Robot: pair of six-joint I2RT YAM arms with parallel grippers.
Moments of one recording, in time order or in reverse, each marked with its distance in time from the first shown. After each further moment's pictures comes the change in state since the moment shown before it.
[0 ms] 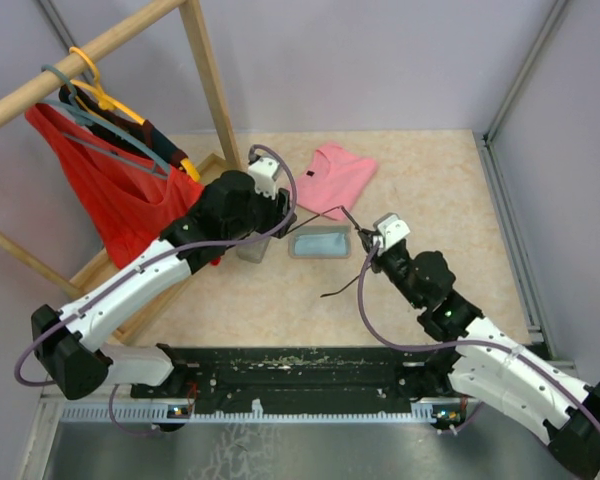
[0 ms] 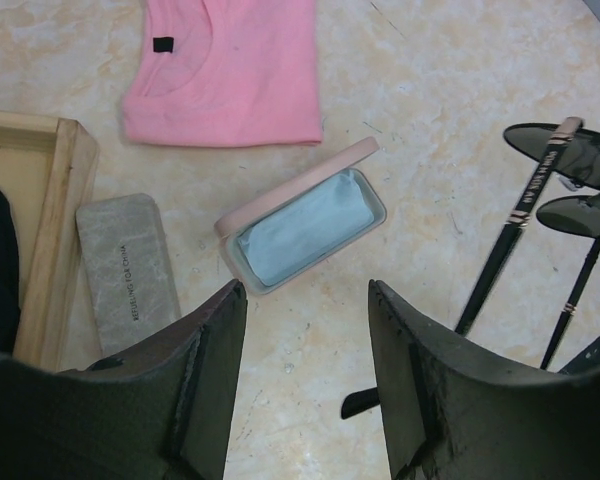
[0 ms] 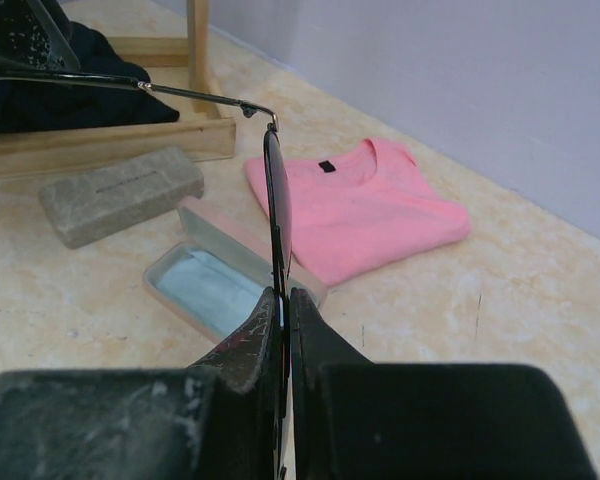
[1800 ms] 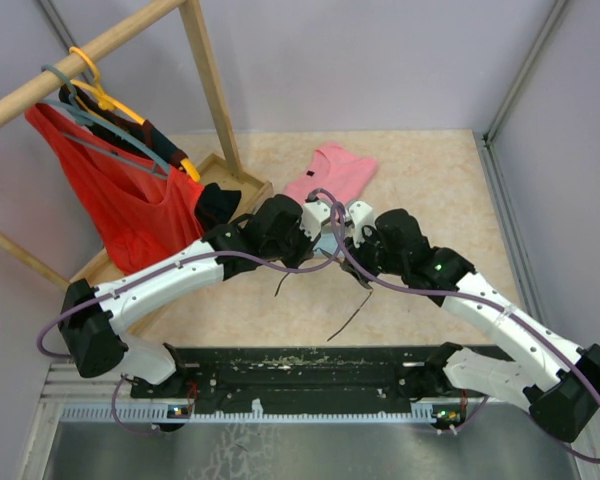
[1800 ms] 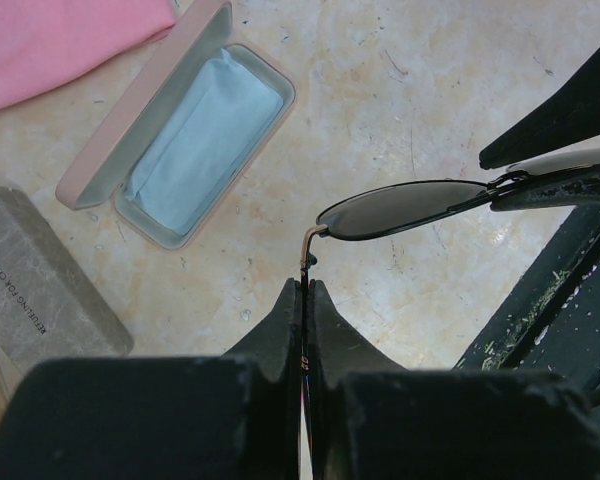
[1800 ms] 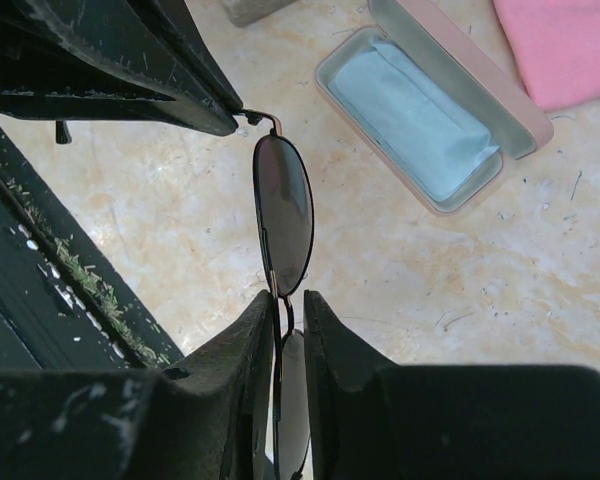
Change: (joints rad) left arm -0.180 0.158 0.019 -0.112 0.113 0.200; right arm -0.013 0.322 0.447 -0.767 -0.322 0.176
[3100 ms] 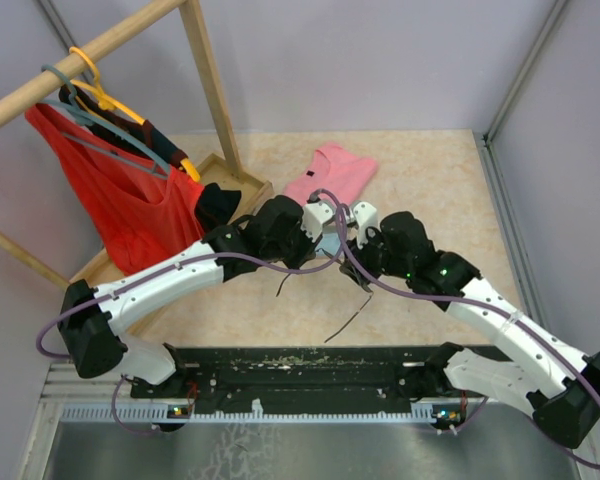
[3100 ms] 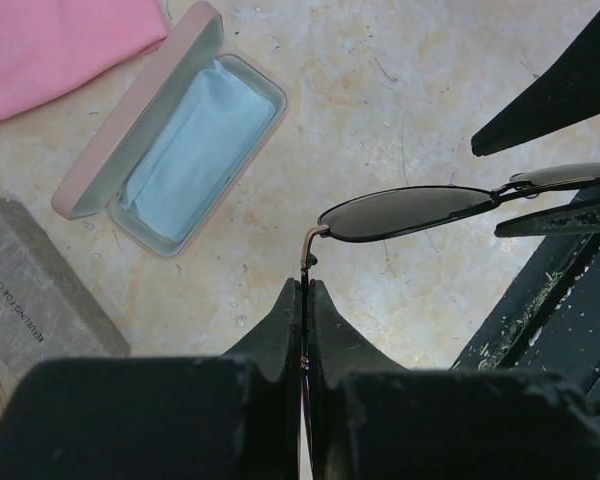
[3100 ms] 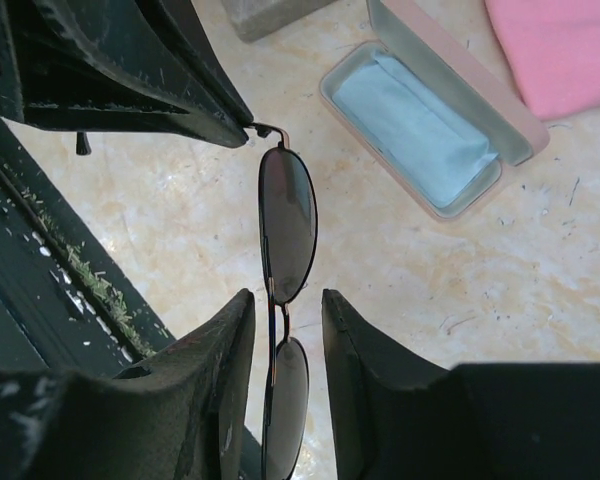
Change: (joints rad) left arm -0.011 -0.004 0.000 0.012 0.001 0.000; right arm -0.001 -0.042 -0.025 0.014 -0.008 0.017
